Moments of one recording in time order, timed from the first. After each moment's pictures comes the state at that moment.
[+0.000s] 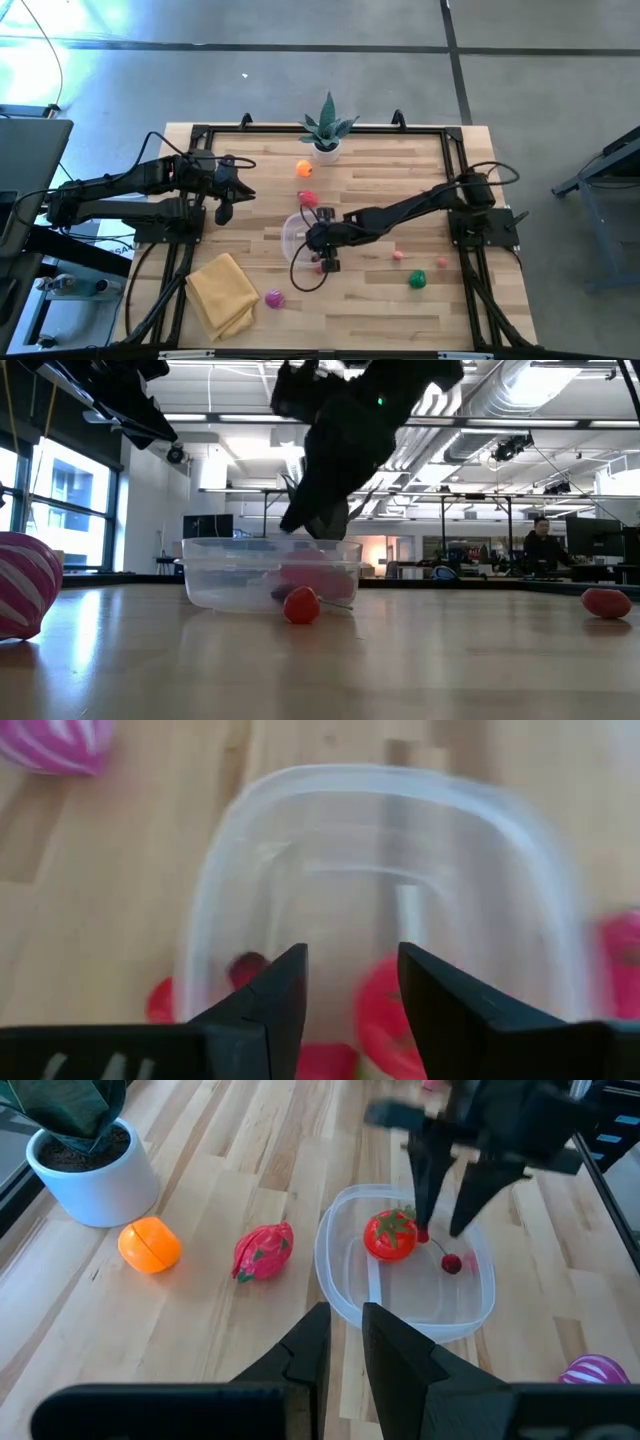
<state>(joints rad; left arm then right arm) 0.36 0.67 0.68 -0.64 0.16 -0.01 0.21 1.96 1.39 -0.35 0.16 0.00</state>
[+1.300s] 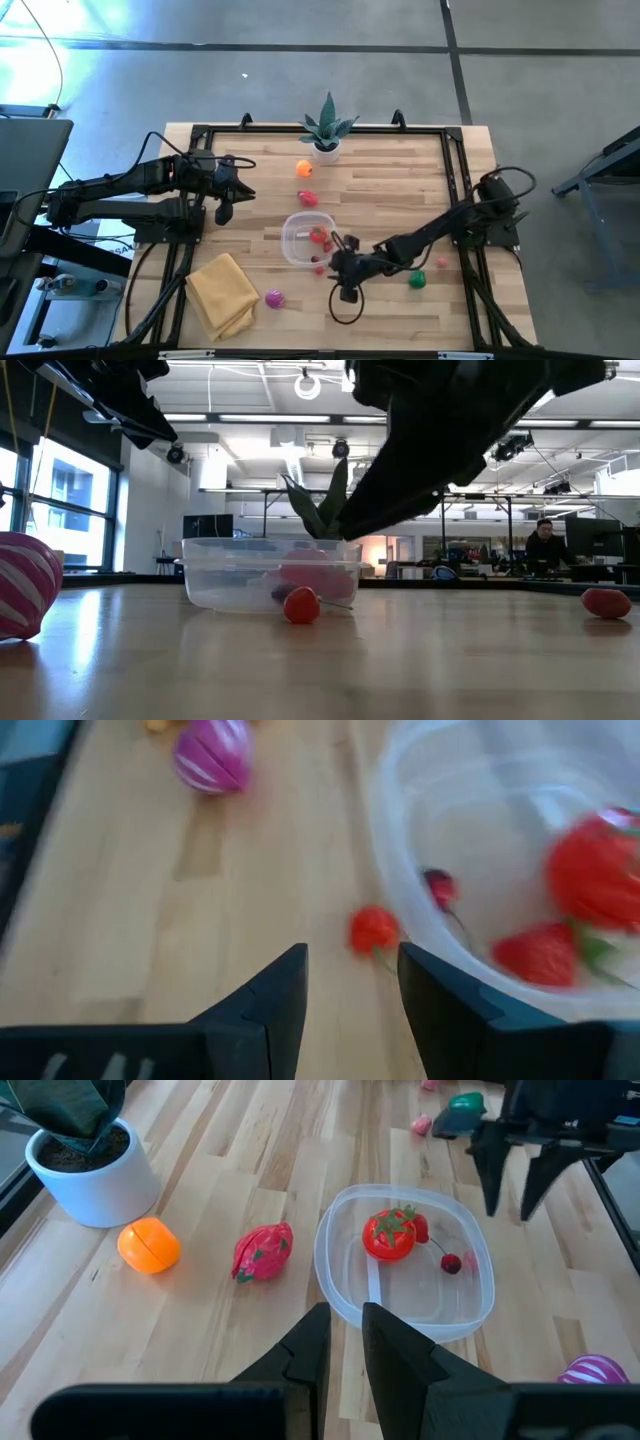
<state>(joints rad) 0.36 0.67 0.68 -0.64 0.16 -0.01 0.43 1.85 1.05 0.04 0.24 0.42</state>
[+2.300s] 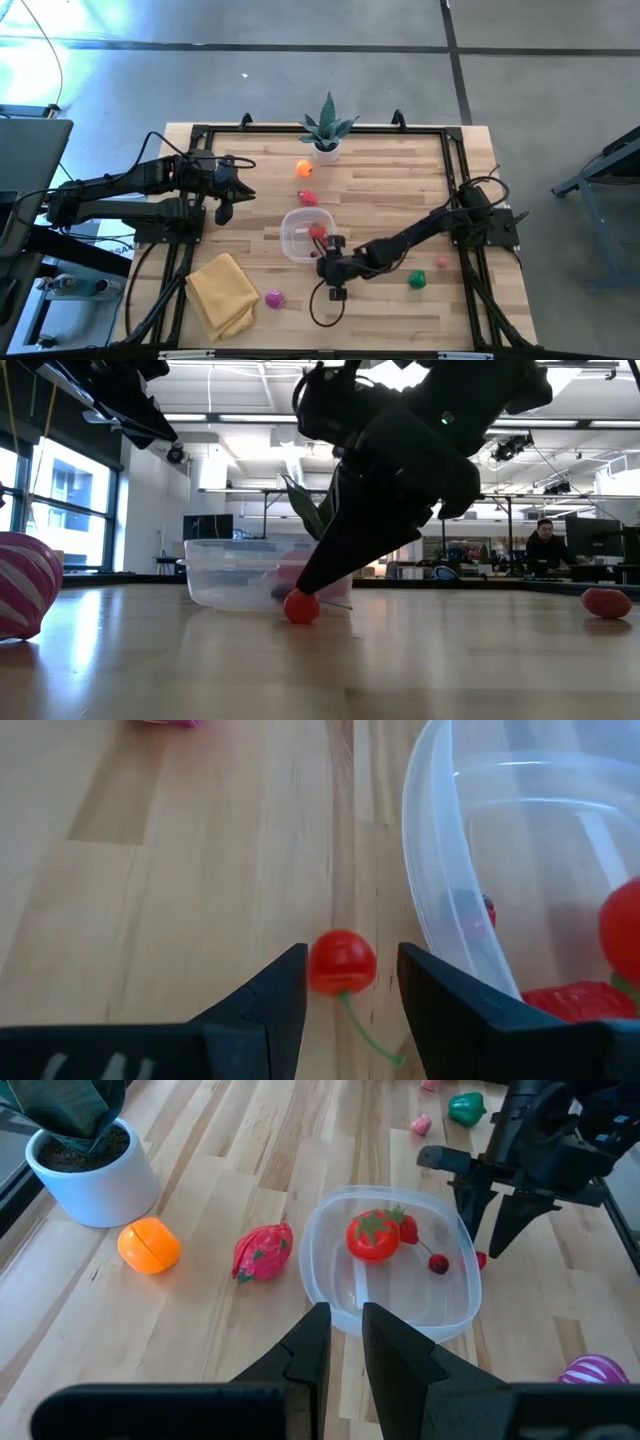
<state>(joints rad) 0.36 0.67 0.68 -0.64 0.16 -0.01 0.39 2.03 1.23 -0.09 0.28 0.23</state>
